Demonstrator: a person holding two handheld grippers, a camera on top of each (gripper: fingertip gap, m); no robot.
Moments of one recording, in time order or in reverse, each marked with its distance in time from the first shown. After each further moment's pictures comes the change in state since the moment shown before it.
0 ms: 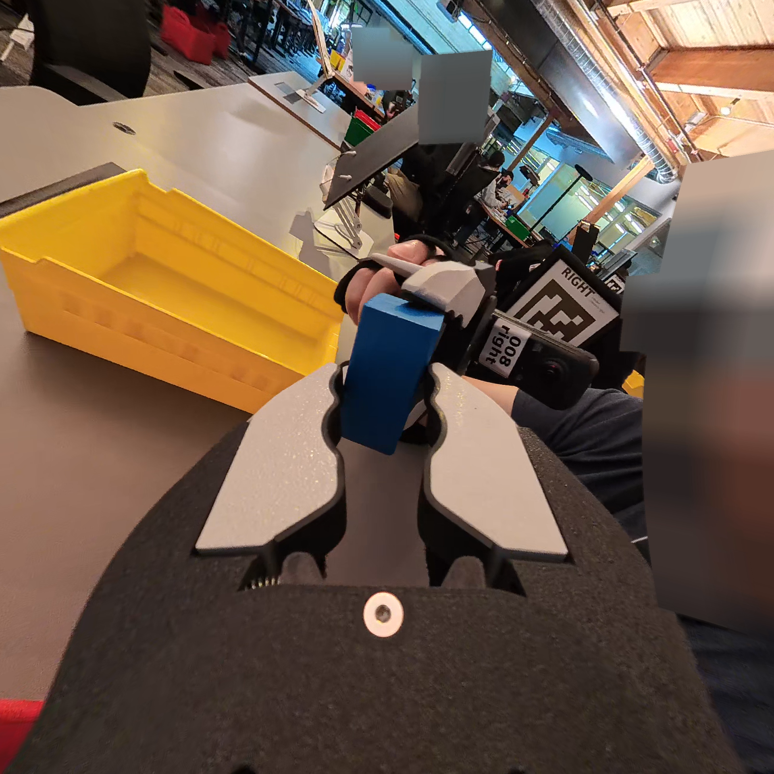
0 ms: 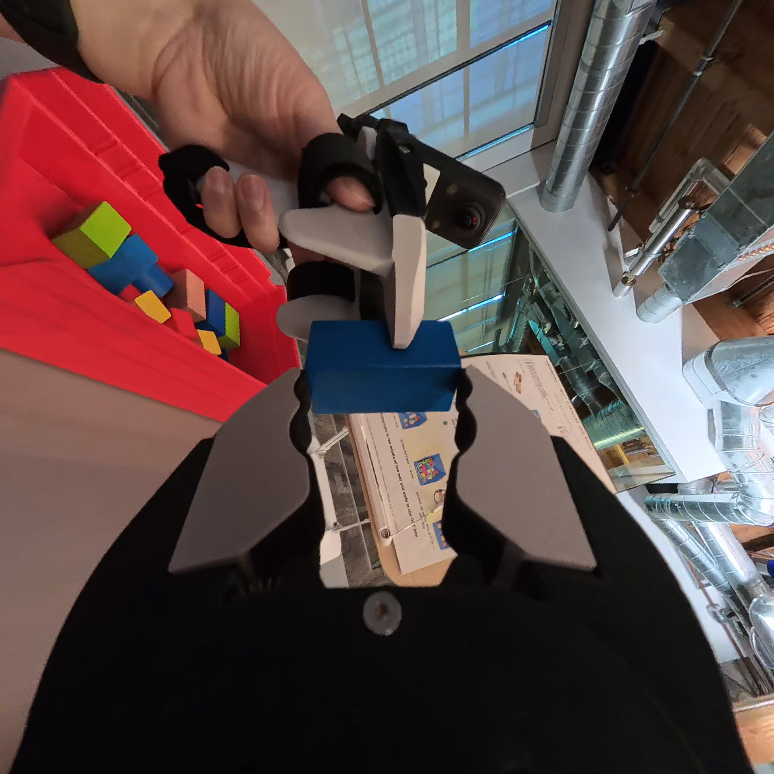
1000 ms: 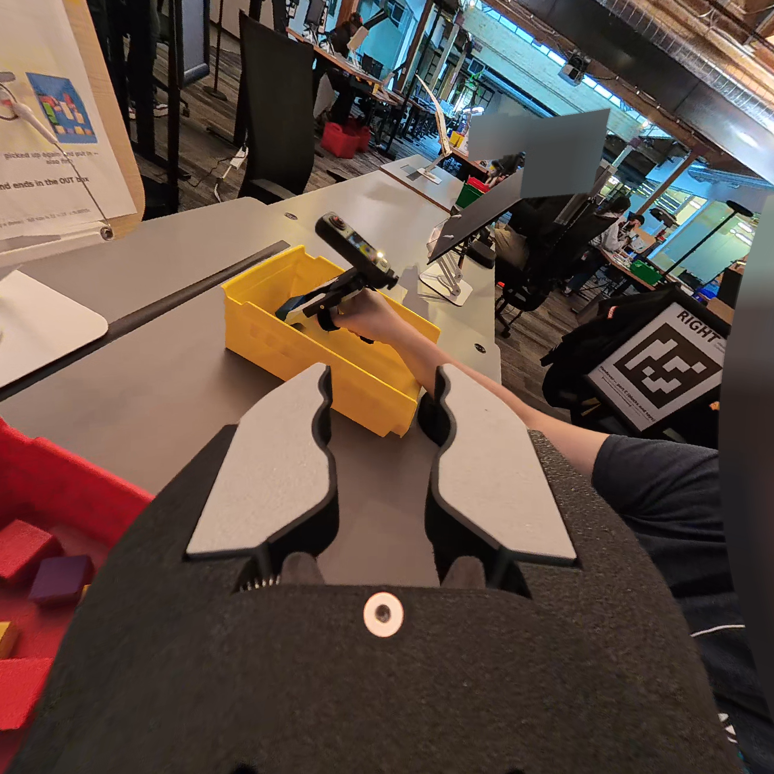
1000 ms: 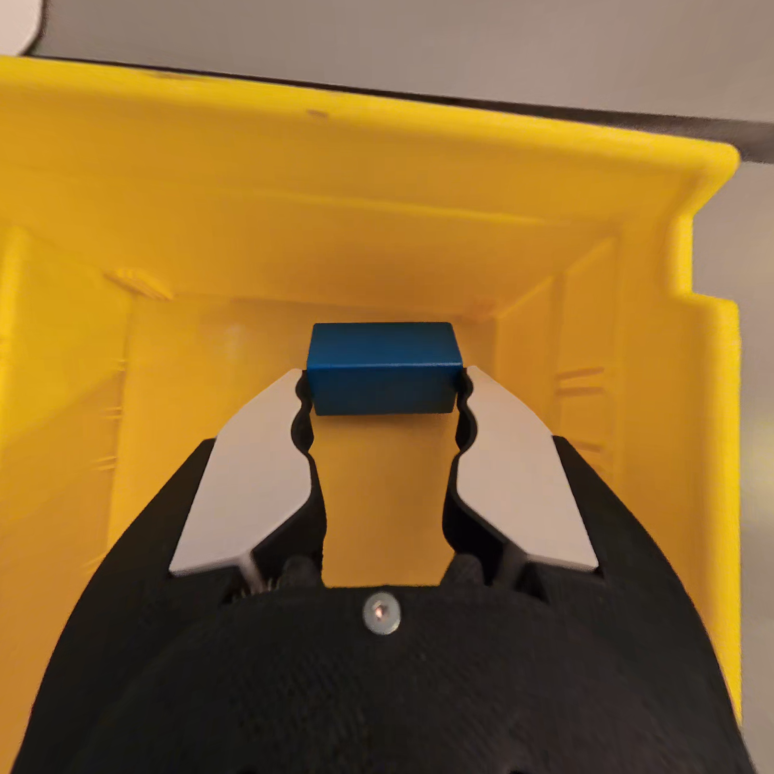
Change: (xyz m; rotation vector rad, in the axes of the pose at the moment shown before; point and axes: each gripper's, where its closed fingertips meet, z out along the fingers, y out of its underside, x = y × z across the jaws) left arm -0.010 -0.028 -0.077 0.133 -0.297 0.091; right arm -0.087 0.377 -0.130 -1.407 0.166 1.345
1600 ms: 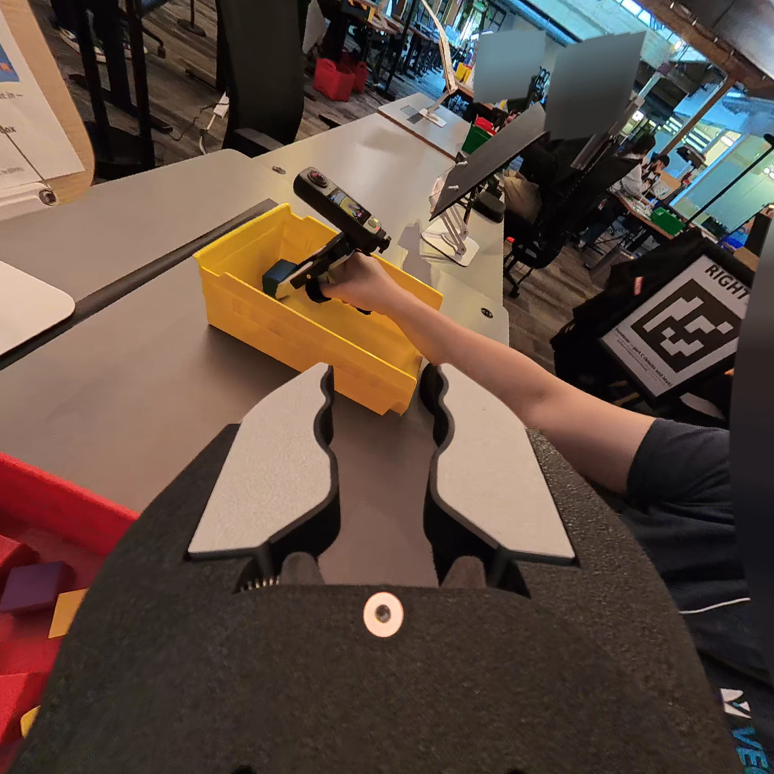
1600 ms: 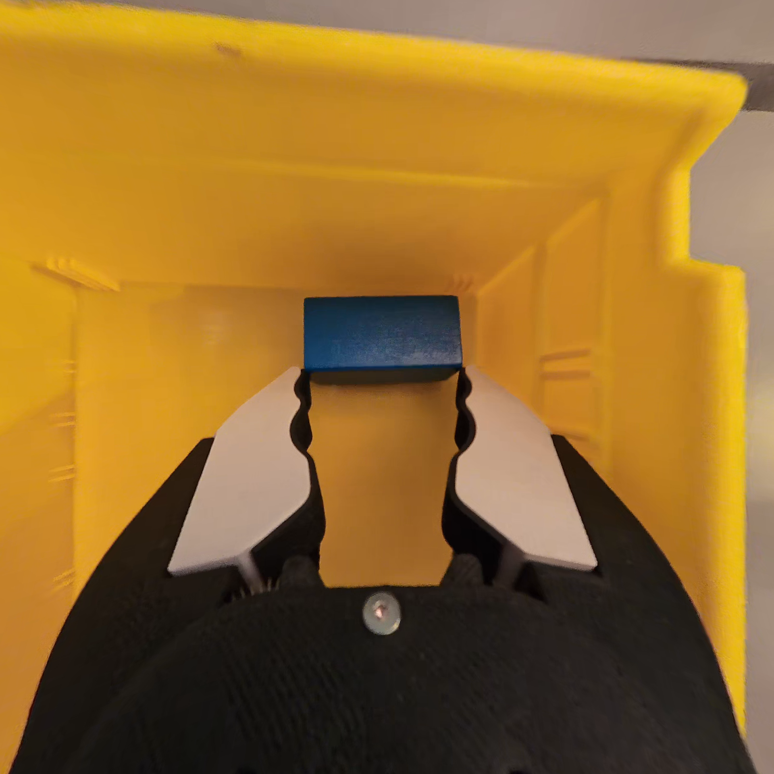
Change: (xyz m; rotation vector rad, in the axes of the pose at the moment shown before) left arm 0.010 0.021 0.029 -0.112 -0.002 0.033; right arm 0.012 0.011 0.007 -0.059 0.046 0.030
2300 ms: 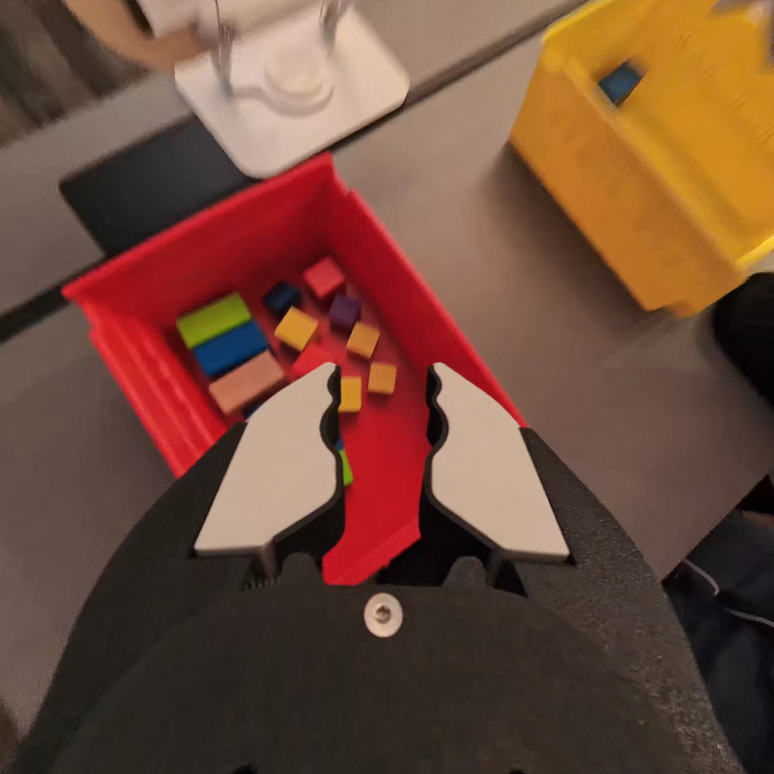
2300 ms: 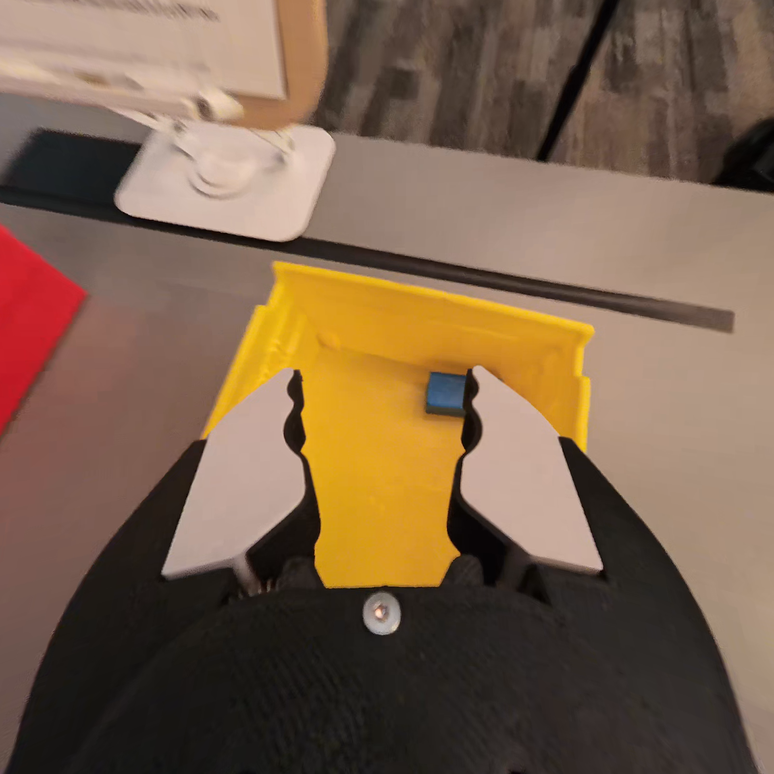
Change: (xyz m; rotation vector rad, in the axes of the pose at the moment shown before) left arm -0.107 0.064 -0.108 -0.369 -0.702 -0.088; right arm -0.046 -0.059 -0.134 0.318 -0.243 -0.110
